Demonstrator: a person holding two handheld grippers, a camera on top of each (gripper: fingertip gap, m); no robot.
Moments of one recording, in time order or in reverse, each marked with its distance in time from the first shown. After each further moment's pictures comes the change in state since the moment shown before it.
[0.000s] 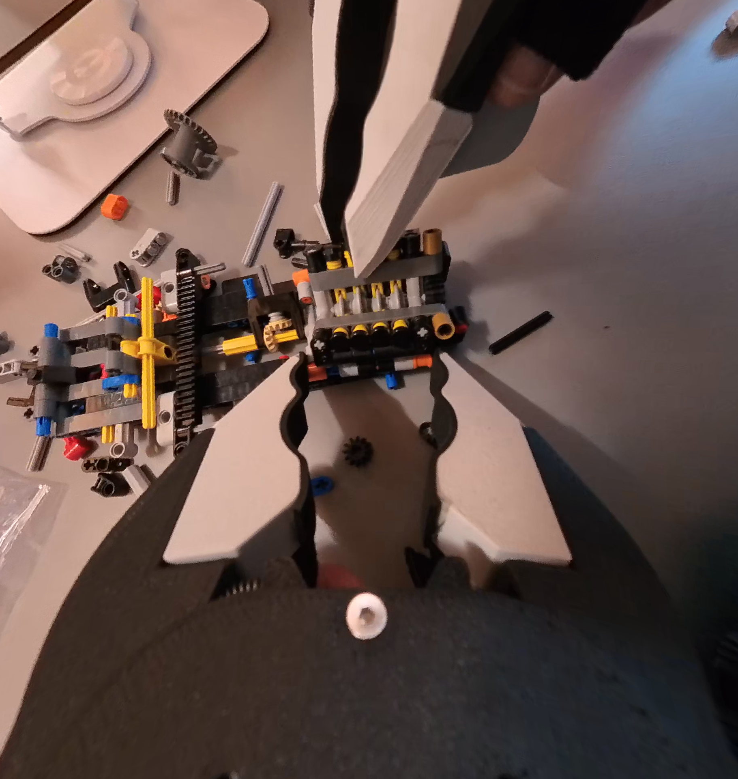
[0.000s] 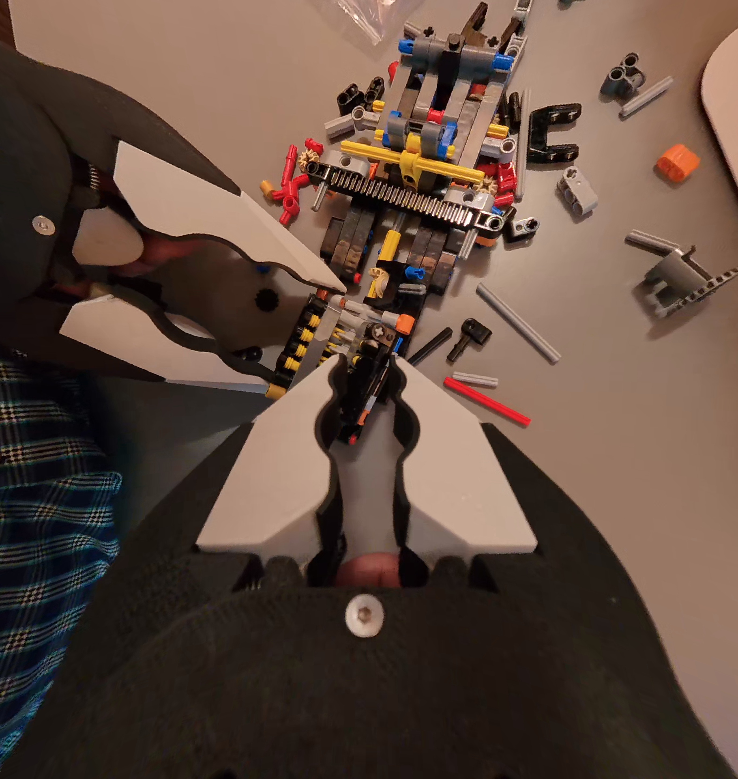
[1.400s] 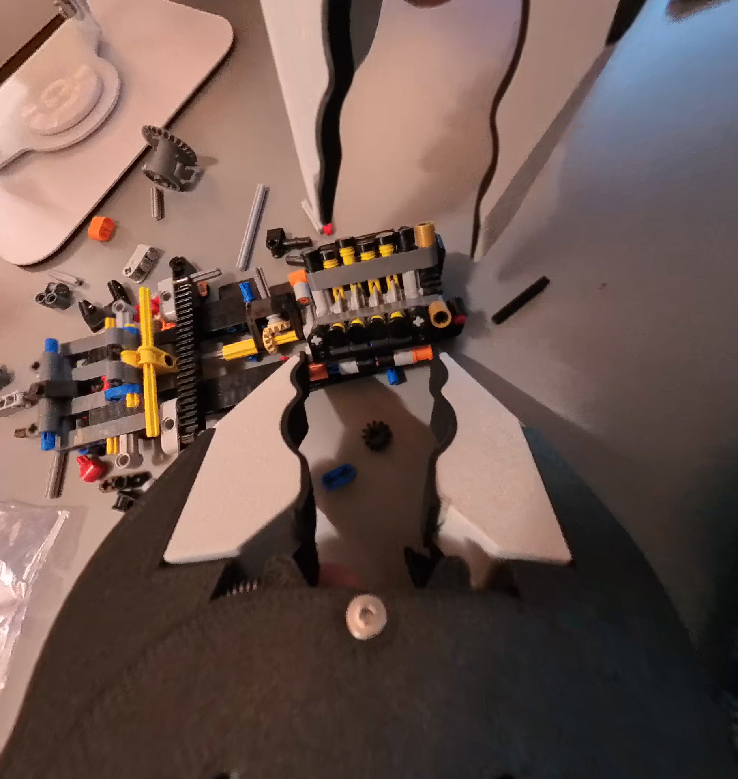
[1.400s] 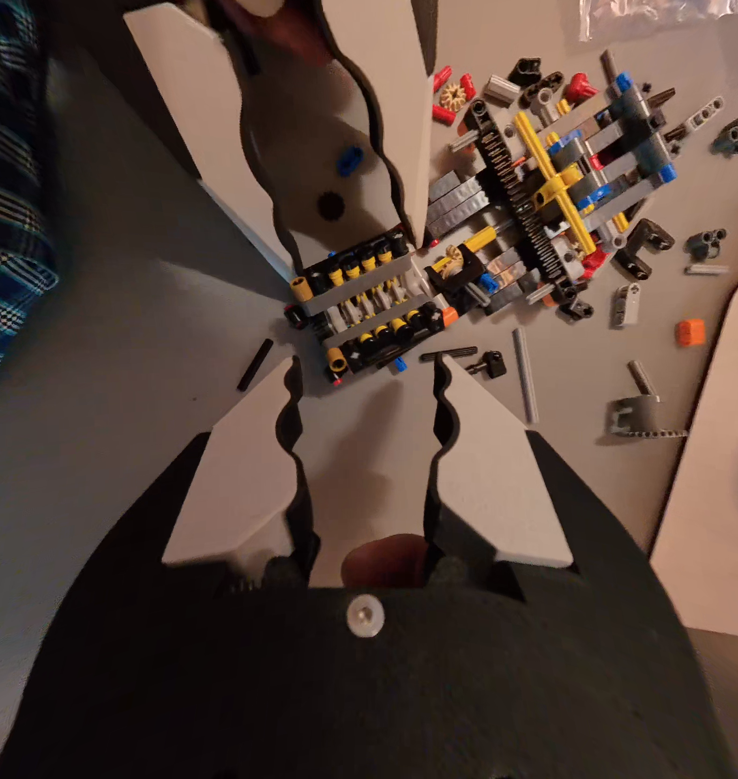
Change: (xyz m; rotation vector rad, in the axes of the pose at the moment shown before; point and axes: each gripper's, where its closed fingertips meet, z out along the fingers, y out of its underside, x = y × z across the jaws) left arm -0.004 0.003 0.001 0.016 0.079 0.094; right arm -0.012 0.020 -0.005 -0.141 -0.055 -0.602
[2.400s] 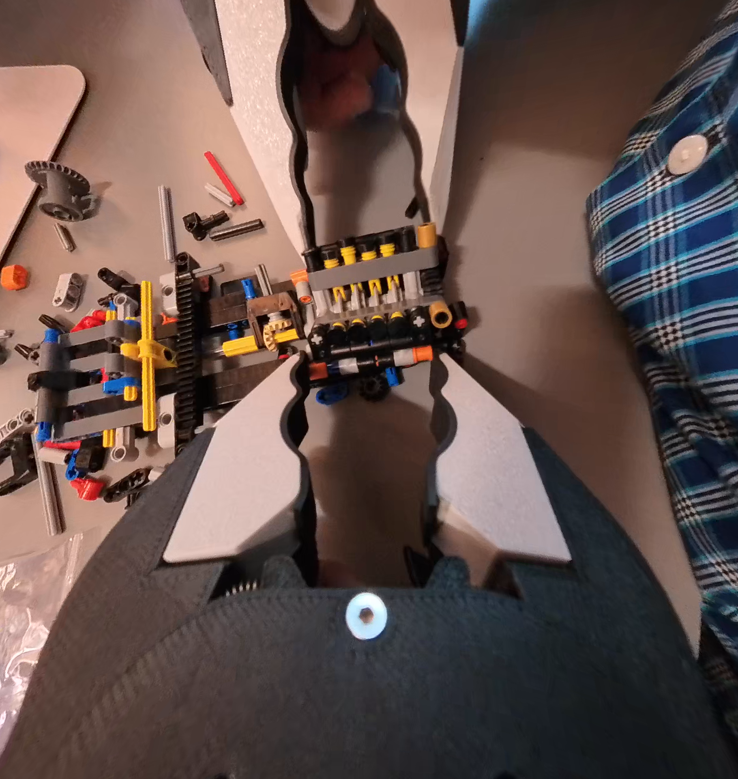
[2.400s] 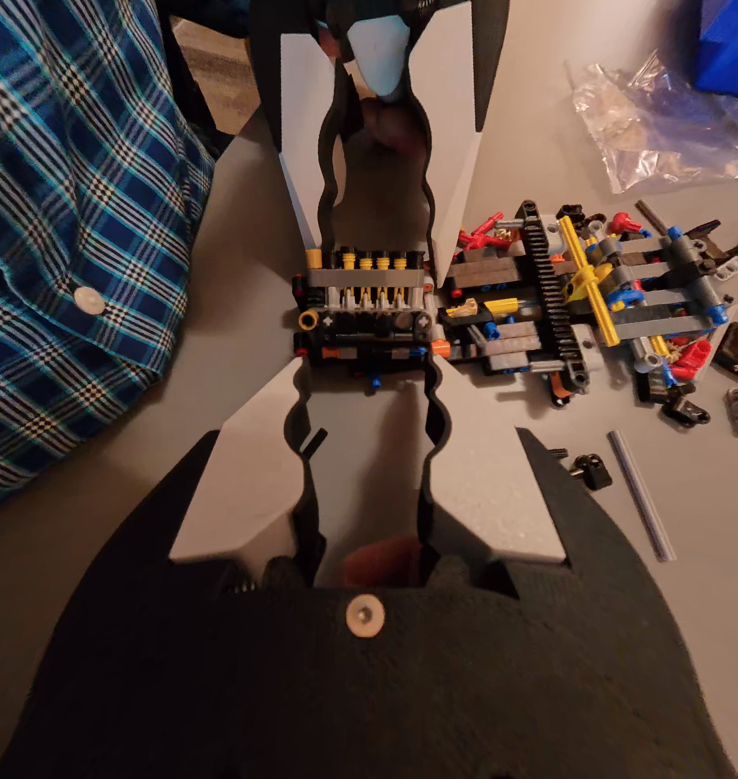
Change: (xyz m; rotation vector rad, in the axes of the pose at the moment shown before) left arm 0.003 0.033 -0.032 0.062 0.300 0.254; right arm -0.032 -0.035 0.027 0.431 -0.114 0.023
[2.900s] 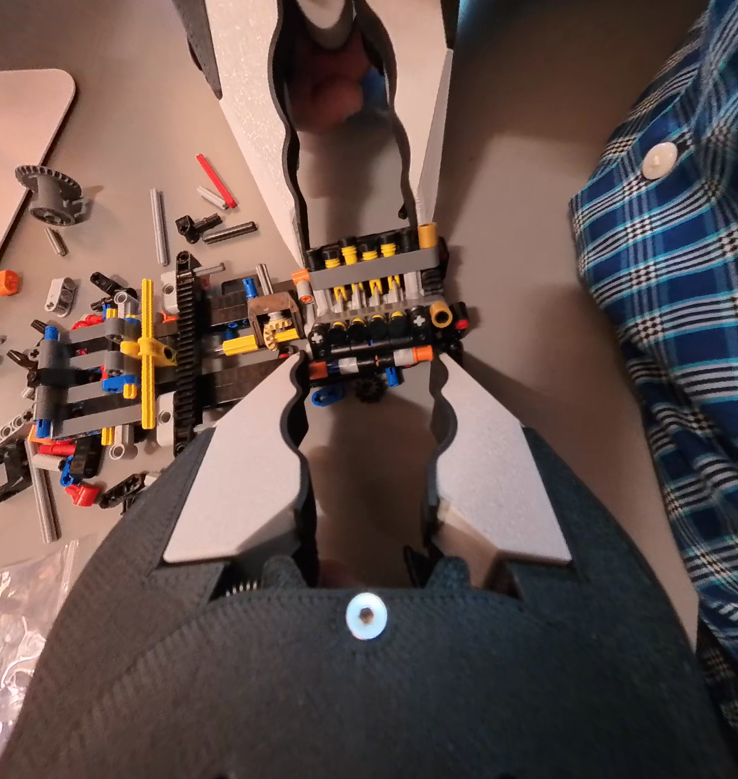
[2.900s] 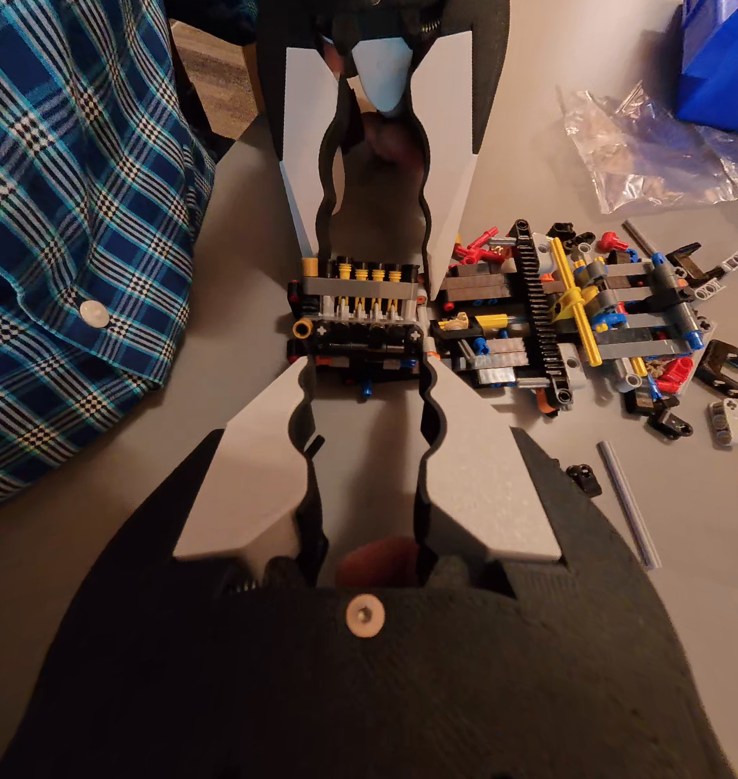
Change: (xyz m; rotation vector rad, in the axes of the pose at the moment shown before) left arm 0.001 0.000 0.001 0.003 0.015 0.008; right arm 0.001 -0.004 0.001 0.016 0.021 -0.037
